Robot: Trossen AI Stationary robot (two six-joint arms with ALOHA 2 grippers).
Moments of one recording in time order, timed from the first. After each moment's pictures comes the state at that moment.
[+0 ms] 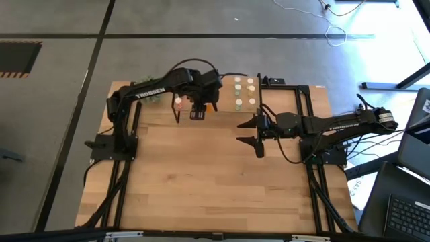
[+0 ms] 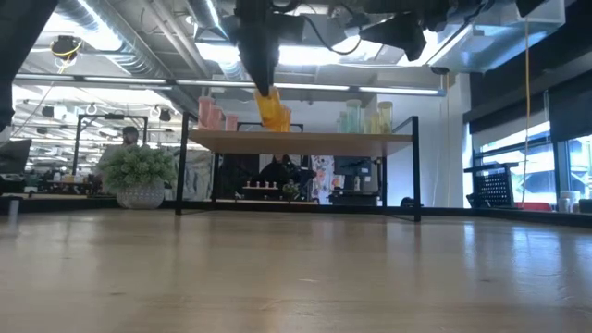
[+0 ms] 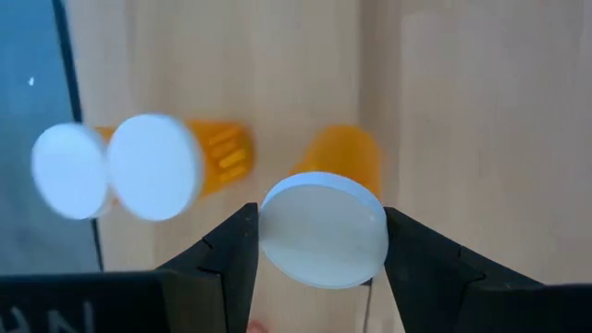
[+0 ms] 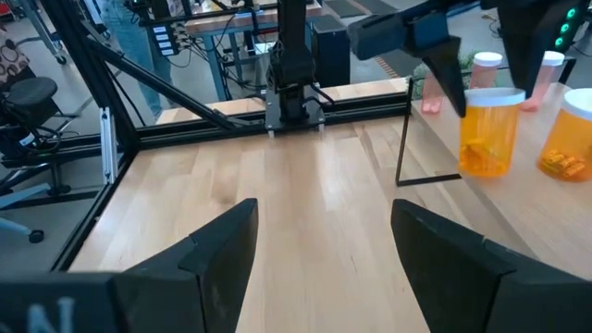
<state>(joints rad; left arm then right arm) 0.31 1.86 1.95 -1.24 -0.23 0.40 0.07 1.10 0.74 0.10 0.11 0.16</state>
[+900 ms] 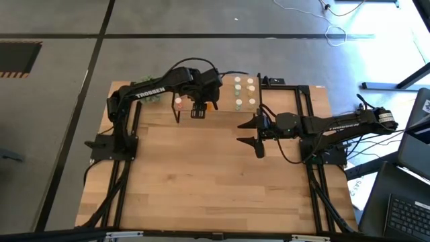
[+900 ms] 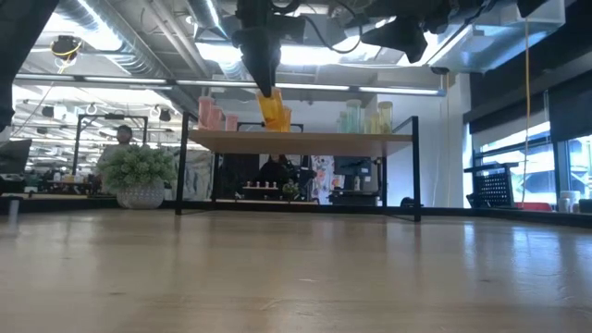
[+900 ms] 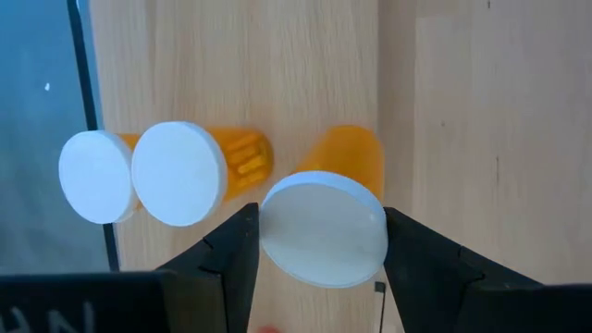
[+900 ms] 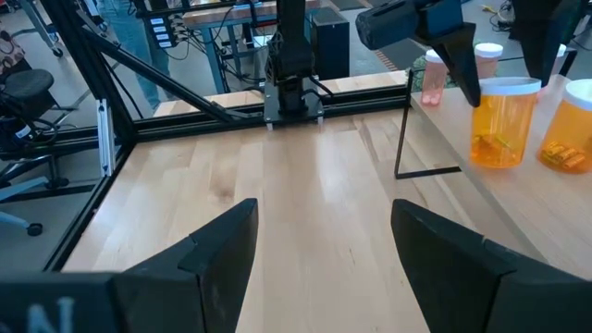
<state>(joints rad) 0.32 1.86 1.95 -1.22 -0.25 0.43 0.07 1.10 0.74 0.08 0.11 0.15</state>
